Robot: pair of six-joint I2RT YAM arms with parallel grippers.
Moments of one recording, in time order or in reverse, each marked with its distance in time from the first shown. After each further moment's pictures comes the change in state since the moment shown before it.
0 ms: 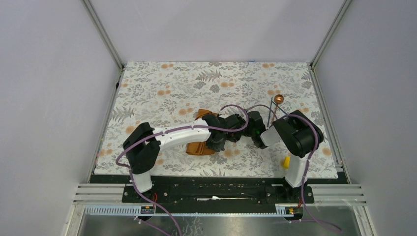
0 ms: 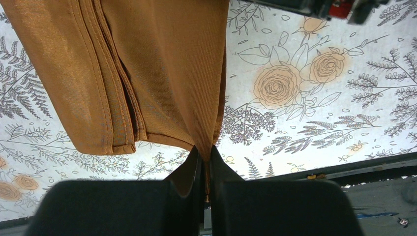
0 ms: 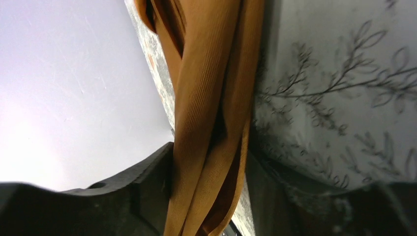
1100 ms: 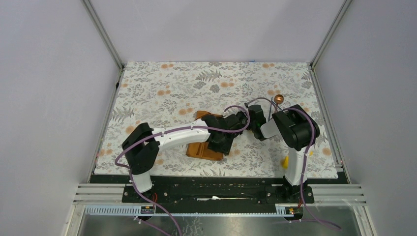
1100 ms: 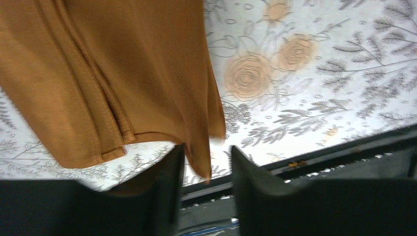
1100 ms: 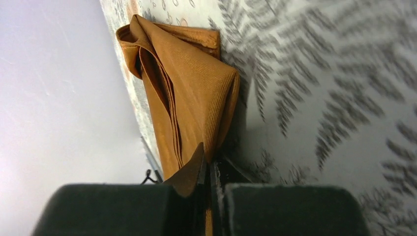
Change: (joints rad) left arm 0.002 -0.014 -0.014 0.085 0.144 0.029; right arm -0.087 0.116 0.137 -0.082 -0.053 -0.192
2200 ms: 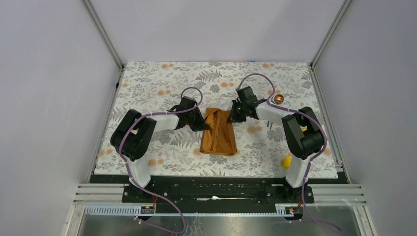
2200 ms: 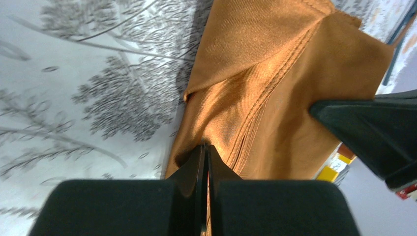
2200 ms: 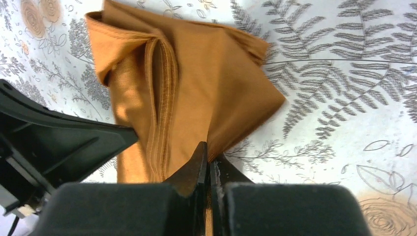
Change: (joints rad) left arm 0.565 0.022 -0.428 0.810 0.377 -0.199; right arm 0.054 -0.137 0.399 -0.897 0.331 -0.529
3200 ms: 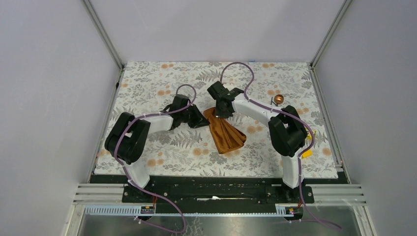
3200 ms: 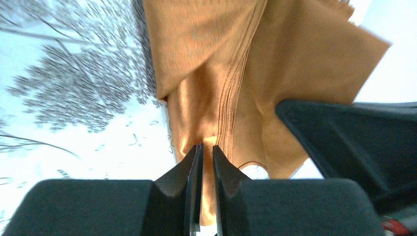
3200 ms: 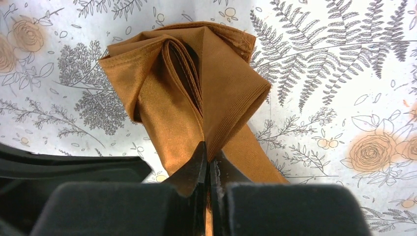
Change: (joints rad) left arm 0.027 -0.048 -0.056 0.139 0.127 -0.073; right arm 0.259 0.141 0.460 -0.501 0.507 0.119
